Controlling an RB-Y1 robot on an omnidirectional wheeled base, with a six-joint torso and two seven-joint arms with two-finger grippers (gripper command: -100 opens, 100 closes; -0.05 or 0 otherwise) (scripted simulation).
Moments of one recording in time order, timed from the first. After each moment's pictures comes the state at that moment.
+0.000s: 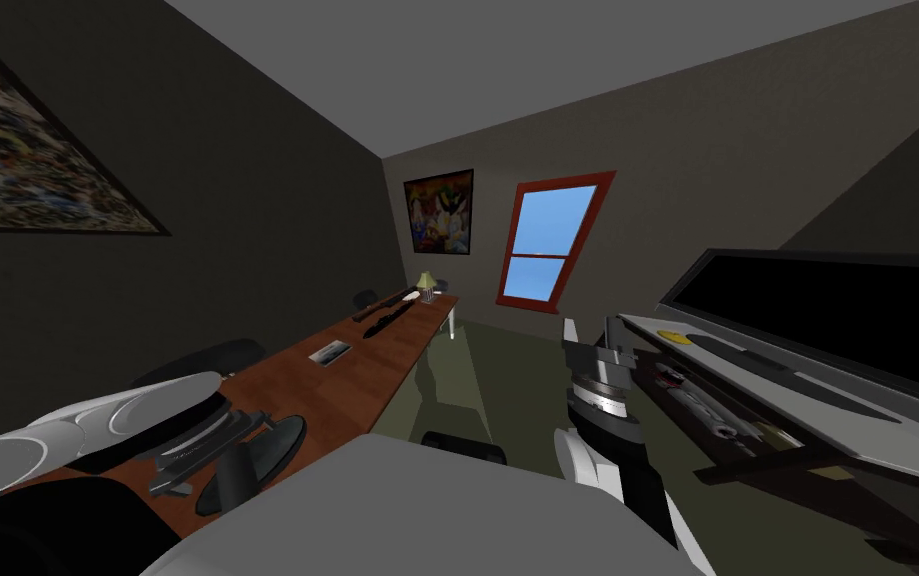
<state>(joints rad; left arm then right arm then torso) 0.58 1.33 0.10 -1.21 -1.63 -1.15 -0.86 0.50 0.04 0.00 -2.26 0.03 -0.63 -0.10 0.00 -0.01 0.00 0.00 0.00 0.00</state>
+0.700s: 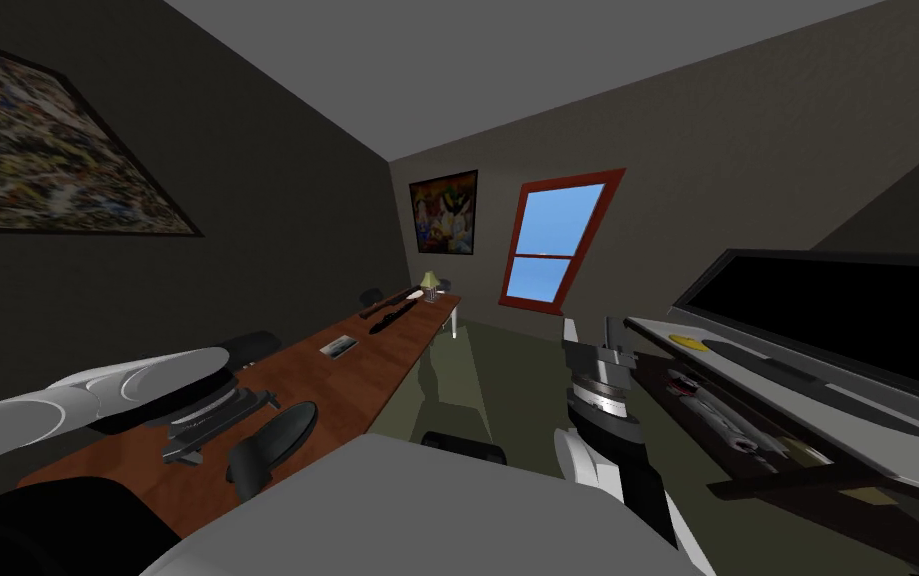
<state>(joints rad) 0.56 1.42 0.17 -1.22 -1.59 -1.25 -0.86 0.50 0.04 0.00 -2.26 0.03 -0.63 -0.10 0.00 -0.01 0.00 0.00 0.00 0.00</state>
